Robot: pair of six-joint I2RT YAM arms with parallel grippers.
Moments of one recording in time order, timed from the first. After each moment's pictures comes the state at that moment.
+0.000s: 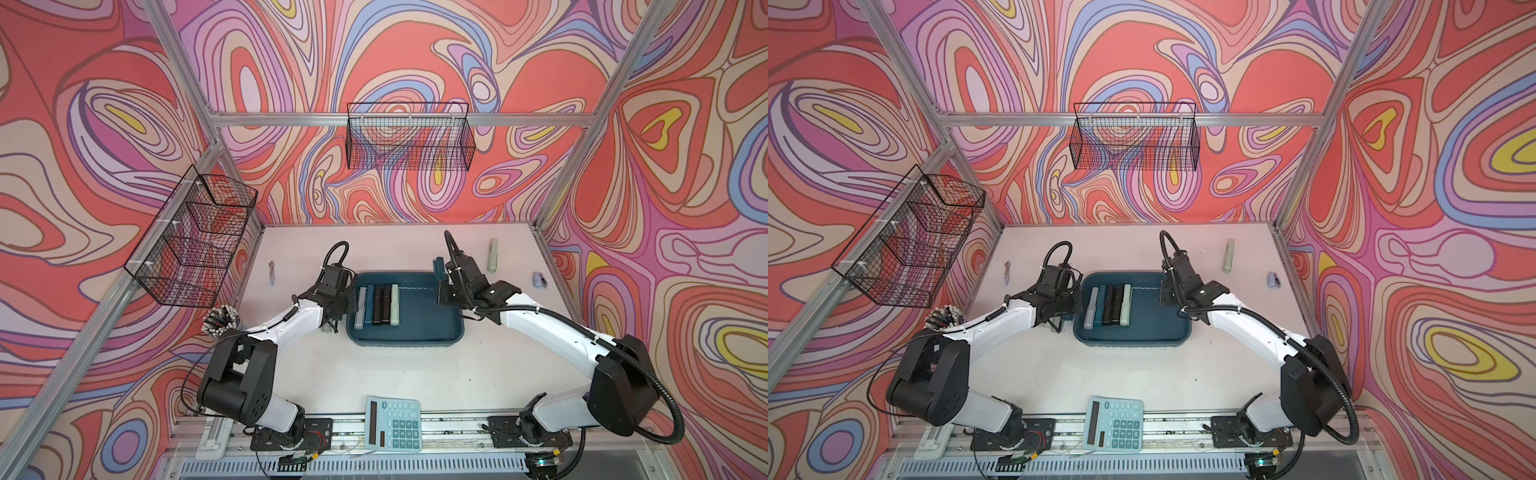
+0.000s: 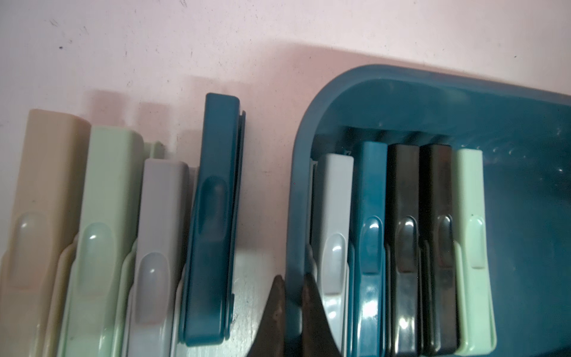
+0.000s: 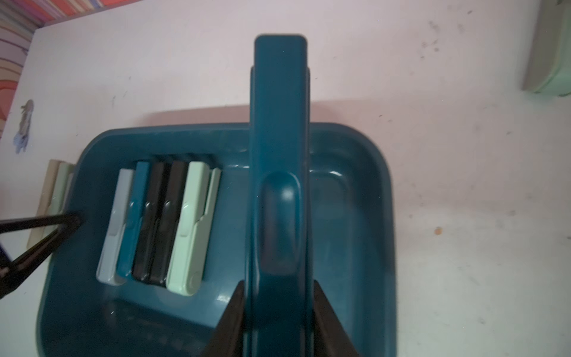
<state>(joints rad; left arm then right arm) -0.35 1.50 0.85 -0.28 -0.01 -0.44 0.62 1.44 1.06 -0.46 0.14 0.55</state>
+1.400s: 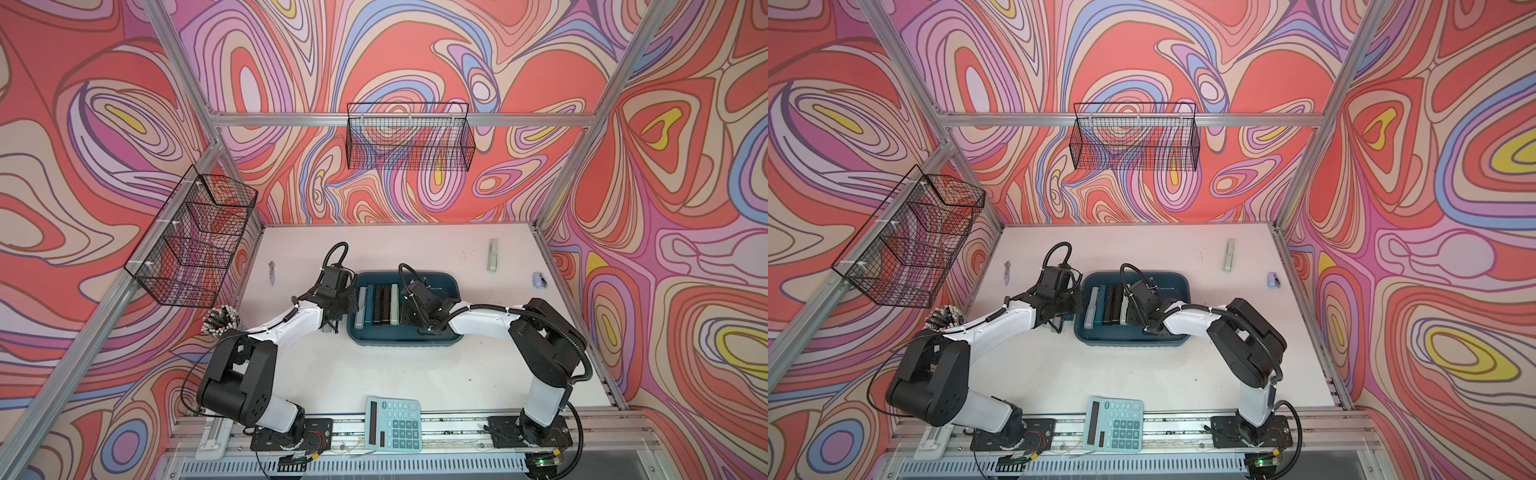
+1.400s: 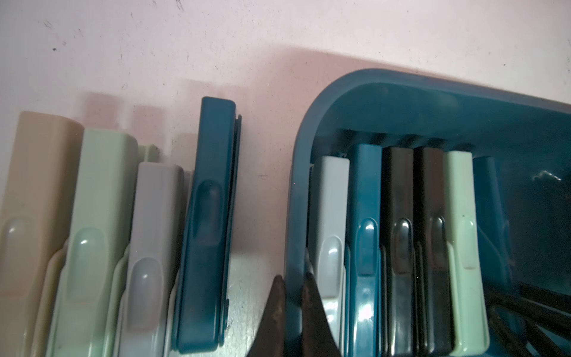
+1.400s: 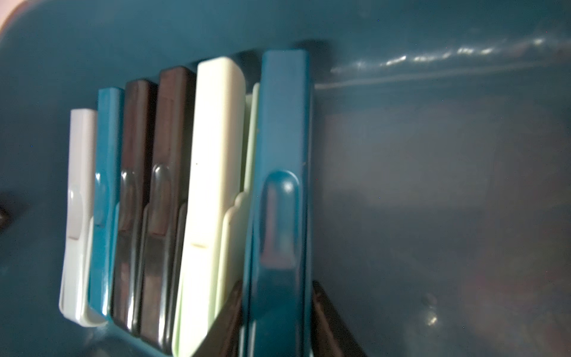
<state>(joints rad) -0.35 1.50 0.83 -0.25 -0.01 -0.45 0.77 1.83 1.05 -0.13 0.11 0.78</state>
